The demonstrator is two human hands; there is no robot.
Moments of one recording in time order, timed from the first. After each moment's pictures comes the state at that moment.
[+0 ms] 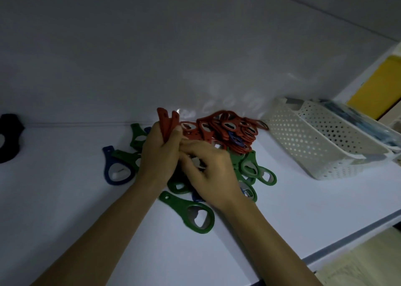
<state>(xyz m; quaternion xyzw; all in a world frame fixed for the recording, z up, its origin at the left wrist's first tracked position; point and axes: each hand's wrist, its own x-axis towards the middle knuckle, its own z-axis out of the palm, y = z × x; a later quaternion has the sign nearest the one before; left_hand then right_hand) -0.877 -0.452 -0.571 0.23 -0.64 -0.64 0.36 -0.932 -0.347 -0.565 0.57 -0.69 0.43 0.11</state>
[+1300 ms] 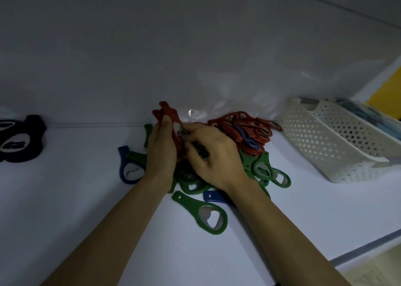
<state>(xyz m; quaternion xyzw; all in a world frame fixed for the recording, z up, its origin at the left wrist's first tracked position) -0.875 -0.463 -0.565 0.25 -0.43 -0.78 0.37 -0.951 -0.374 -0.564 0.61 -0.67 0.38 0.21</state>
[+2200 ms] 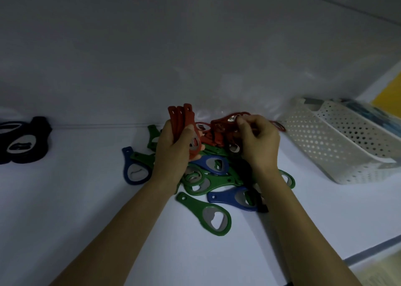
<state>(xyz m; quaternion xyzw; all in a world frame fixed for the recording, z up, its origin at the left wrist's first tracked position) -0.873 -0.456 -0.566 0.21 -0.54 -0.73 0.37 -1.000 -0.351 -0.557 0.27 -0.77 0.58 0.09</state>
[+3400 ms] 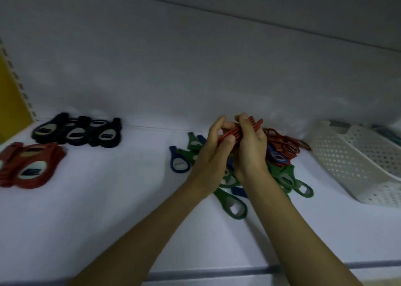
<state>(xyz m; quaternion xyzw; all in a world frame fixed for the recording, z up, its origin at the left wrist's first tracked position) -0.829 -0.421 -0.545 0.08 -0.66 -0.65 0.38 -0.898 -0.381 -0.508 0.22 -0.51 0.80 -0.21</state>
